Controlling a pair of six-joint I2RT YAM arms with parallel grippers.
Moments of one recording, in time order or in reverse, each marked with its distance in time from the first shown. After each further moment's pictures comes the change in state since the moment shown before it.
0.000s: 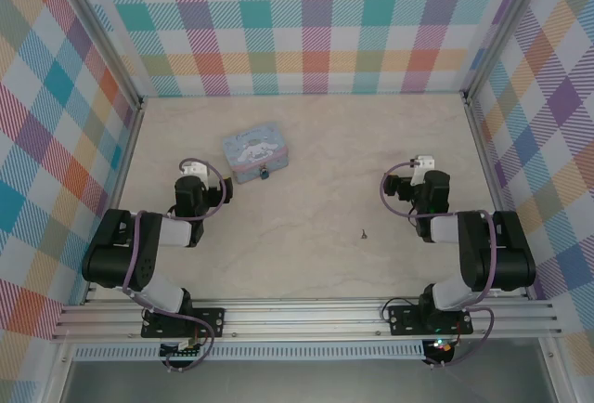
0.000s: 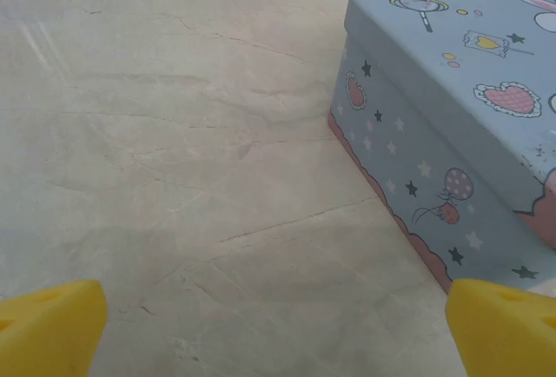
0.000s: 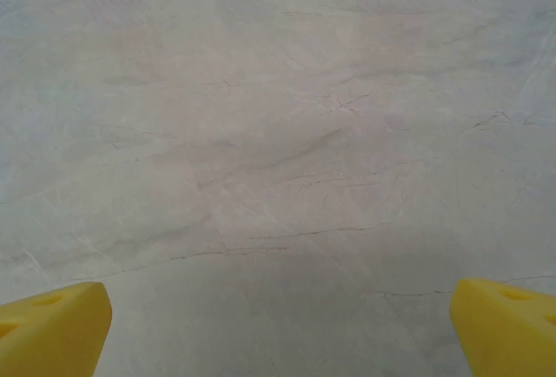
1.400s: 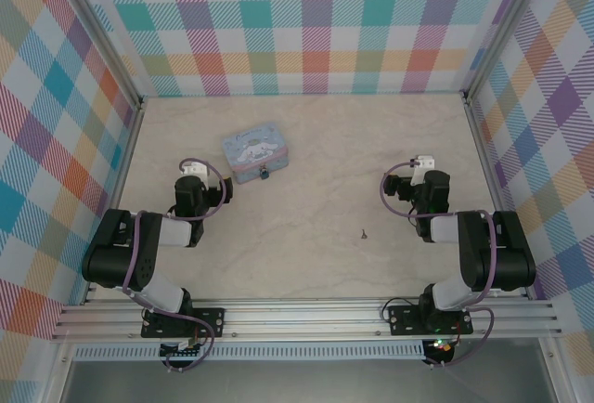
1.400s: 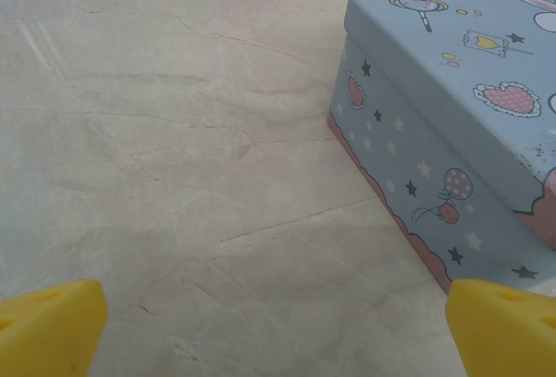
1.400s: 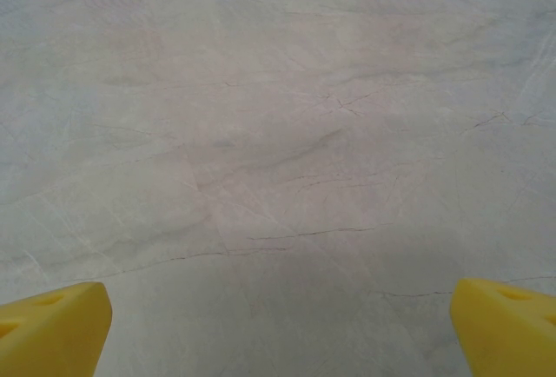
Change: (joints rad) left arm 0.005 0.000 0.001 0.000 0.008 -0.001; right arm 0.000 0.000 0.001 0.000 0.000 0.000
